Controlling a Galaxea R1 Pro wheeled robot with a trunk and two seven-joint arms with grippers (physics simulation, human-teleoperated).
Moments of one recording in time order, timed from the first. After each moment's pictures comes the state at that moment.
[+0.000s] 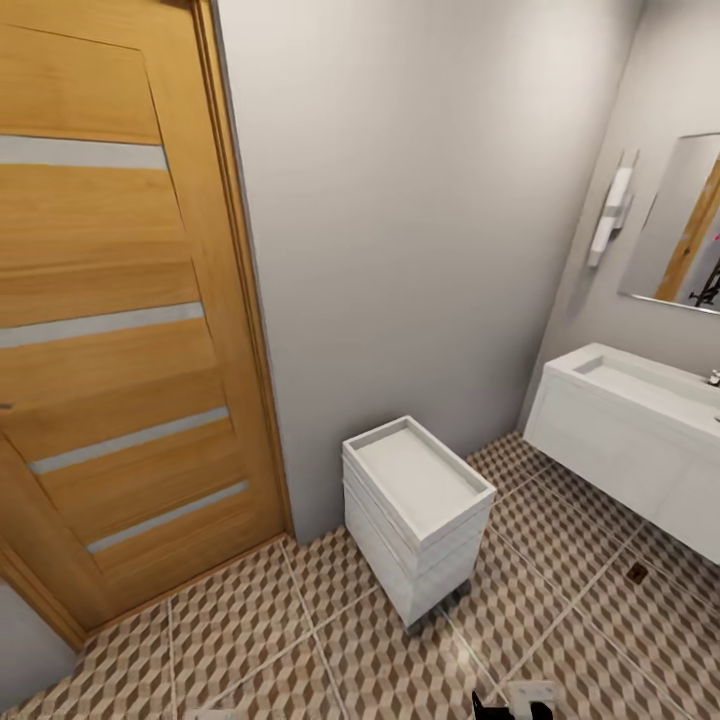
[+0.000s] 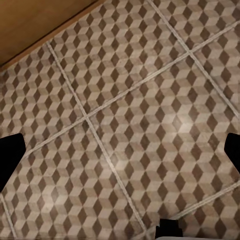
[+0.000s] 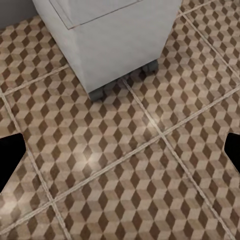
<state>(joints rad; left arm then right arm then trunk) -0.42 0.00 -0.60 0.08 0.51 -0.38 0.20 -0.42 -0.03 0.23 -0.02 -0.20 -0.48 -0.03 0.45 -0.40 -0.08</state>
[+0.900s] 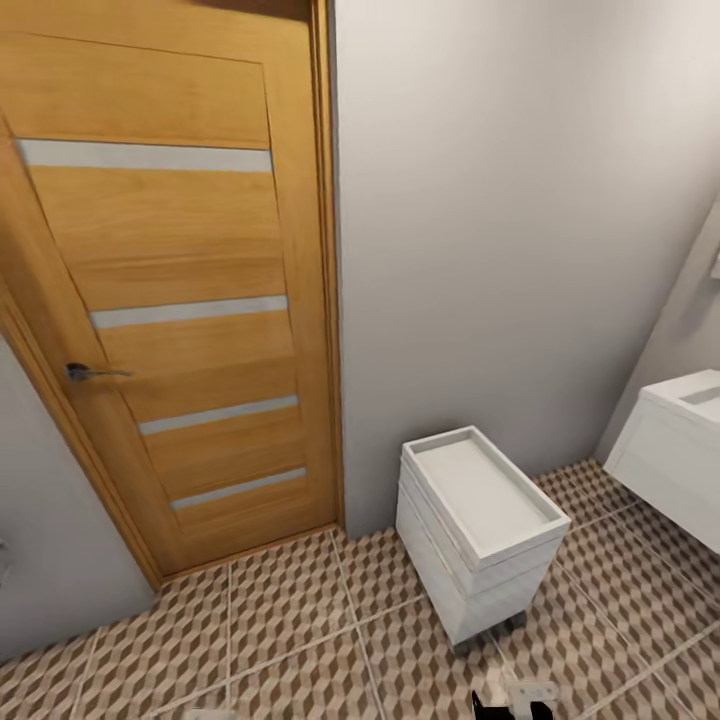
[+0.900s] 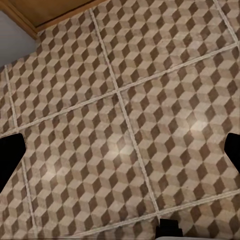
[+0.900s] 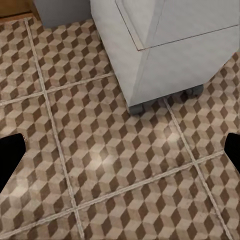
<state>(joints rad) -0.42 0.00 -0.60 0.08 0.51 -0.38 0.20 -0.42 -0.03 0.23 -0.02 -0.20 -0.48 -0.03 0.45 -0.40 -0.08</state>
